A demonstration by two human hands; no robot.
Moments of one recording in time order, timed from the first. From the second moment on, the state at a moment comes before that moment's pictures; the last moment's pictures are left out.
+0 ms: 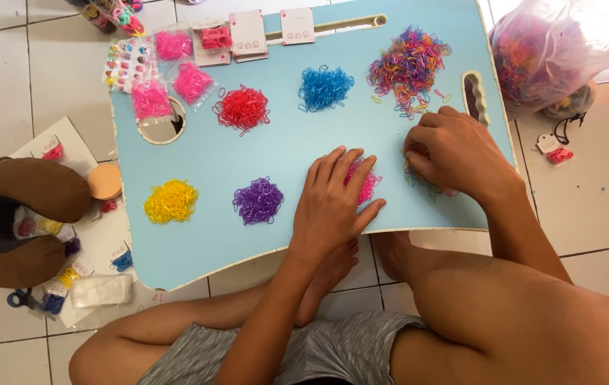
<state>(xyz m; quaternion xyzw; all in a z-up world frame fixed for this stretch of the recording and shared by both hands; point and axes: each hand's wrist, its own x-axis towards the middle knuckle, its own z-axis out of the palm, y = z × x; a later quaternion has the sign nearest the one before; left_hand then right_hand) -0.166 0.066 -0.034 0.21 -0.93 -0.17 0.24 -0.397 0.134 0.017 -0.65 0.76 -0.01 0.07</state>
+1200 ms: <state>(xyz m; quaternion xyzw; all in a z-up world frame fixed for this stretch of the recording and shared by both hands) -0.200 0.043 0.029 0.17 -0.86 -0.36 0.31 -0.384 0.150 0.050 -0.58 0.67 -0.40 0.24</state>
